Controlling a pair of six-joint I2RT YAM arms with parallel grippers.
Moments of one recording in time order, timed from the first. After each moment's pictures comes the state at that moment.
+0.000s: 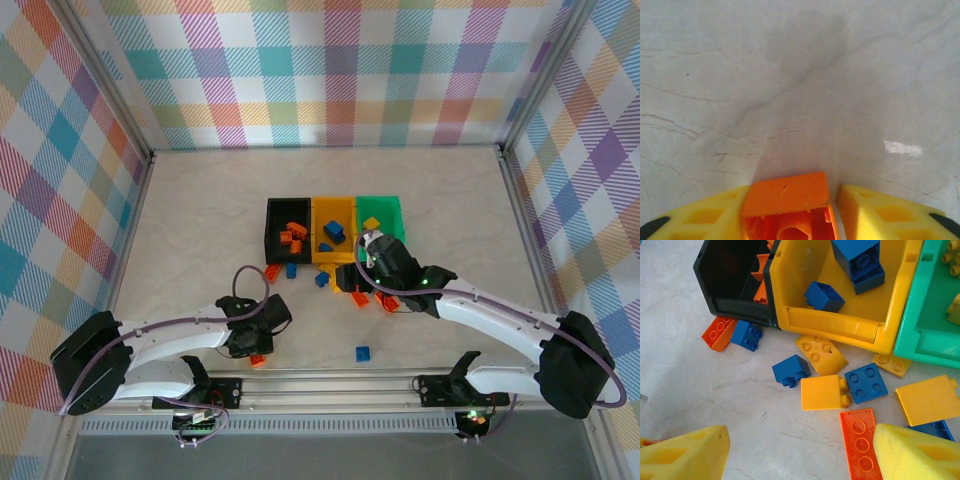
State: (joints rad) left arm -0.98 1.22 0.54 -0.83 -0.12 -1.12; right arm 0.81 1.19 0.74 -0.29 0.01 0.55
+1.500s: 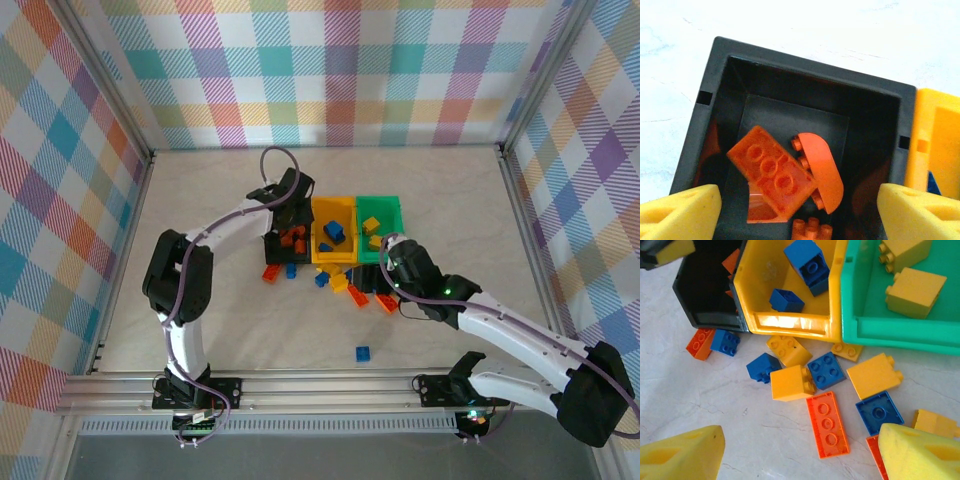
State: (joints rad) left arm -0.54 1.88 1.47 -0.61 -0.31 -0.72; right arm 0.75 1.02 0.66 -0.37 0.05 0.59
